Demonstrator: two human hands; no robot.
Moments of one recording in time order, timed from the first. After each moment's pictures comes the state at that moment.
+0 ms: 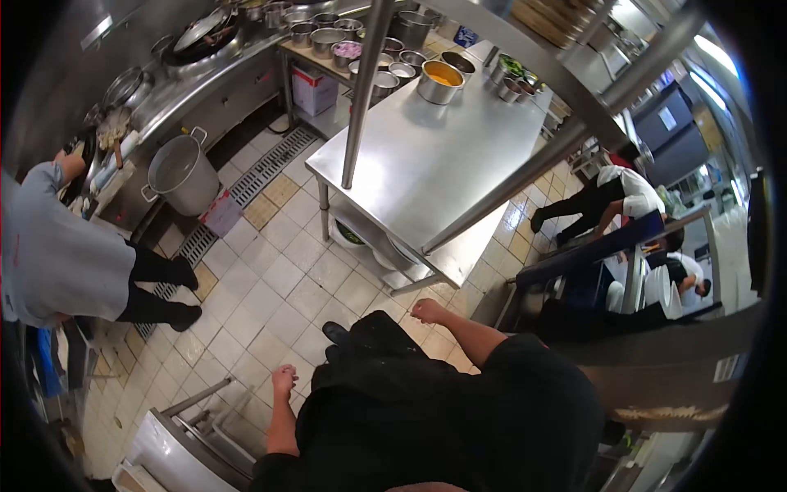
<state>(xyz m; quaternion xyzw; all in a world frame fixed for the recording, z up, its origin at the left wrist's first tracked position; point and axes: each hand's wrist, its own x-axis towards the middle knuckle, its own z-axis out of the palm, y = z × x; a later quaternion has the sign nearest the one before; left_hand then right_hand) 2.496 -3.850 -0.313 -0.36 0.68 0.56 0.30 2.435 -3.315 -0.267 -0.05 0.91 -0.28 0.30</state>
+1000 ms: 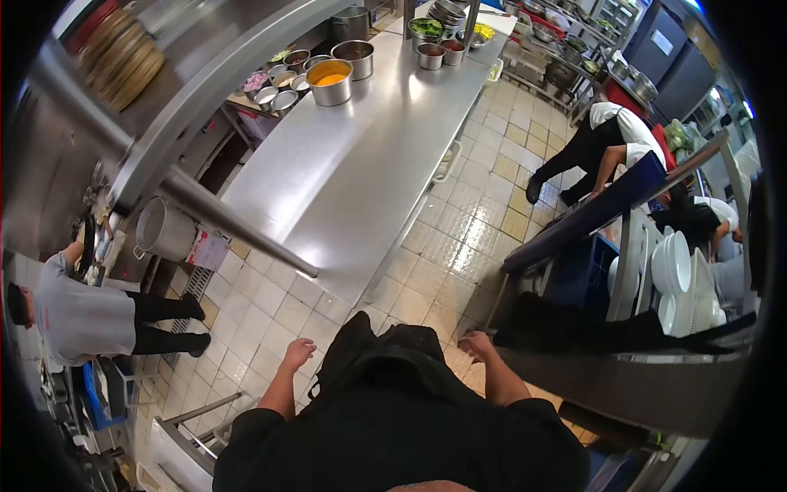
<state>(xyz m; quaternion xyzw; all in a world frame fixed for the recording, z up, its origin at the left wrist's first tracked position) 2.437 -3.512 -0.229 -0.07 0.84 0.38 0.39 2.696 -2.989 -0.301 0.50 0.62 -0.55 0.26</state>
